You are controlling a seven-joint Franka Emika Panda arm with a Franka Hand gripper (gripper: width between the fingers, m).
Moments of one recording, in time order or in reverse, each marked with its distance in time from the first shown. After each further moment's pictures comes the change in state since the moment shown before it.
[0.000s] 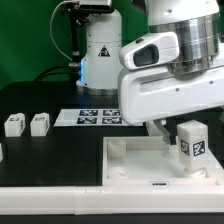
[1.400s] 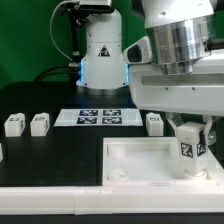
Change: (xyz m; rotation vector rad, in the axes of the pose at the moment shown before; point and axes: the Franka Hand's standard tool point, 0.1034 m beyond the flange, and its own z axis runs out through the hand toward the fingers) arm 0.000 0.001 0.004 0.047 0.054 1.066
